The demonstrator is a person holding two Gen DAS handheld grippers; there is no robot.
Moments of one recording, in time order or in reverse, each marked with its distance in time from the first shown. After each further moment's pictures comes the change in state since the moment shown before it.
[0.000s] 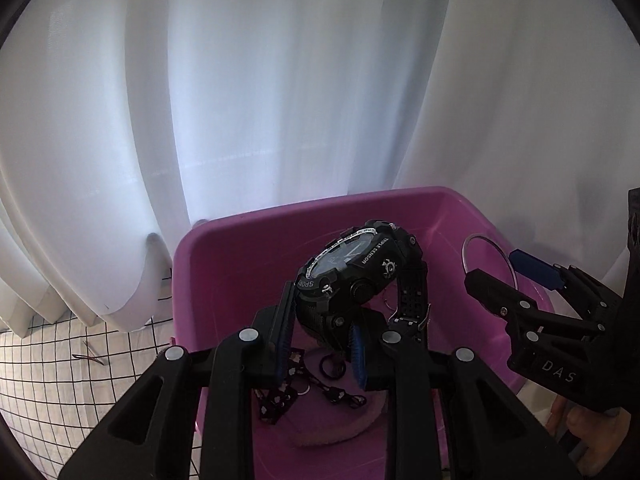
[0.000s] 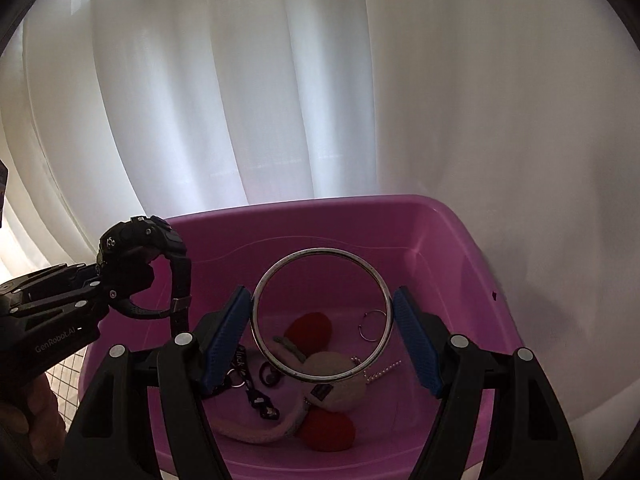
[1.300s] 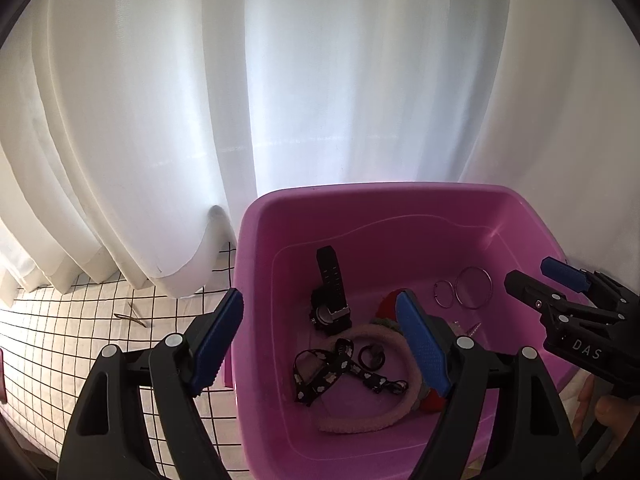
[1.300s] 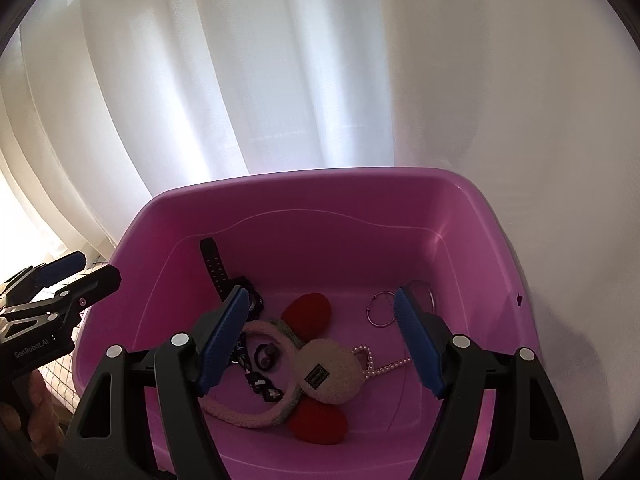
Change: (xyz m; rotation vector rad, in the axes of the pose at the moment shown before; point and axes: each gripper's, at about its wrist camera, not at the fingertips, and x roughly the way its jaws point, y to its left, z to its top) left arm -0.016 0.013 -0.015 -0.106 -0.002 0.225; right arm 0.023 -0.019 0.007 -0.023 0.097 0.106
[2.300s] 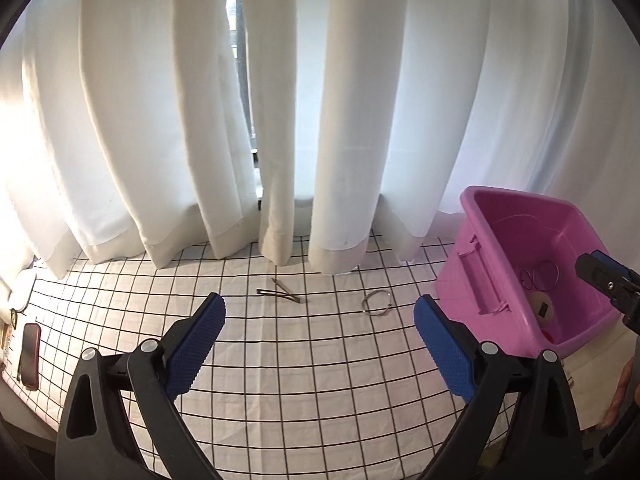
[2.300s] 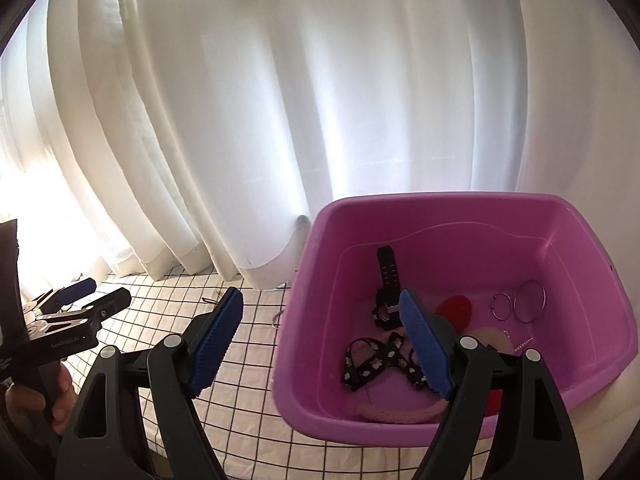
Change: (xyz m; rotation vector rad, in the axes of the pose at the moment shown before) left arm -0.070 0.226 -0.060 -0.096 -0.044 0.112; right arm -0.031 0.191 -0.023 -0.024 -0.127 0.103
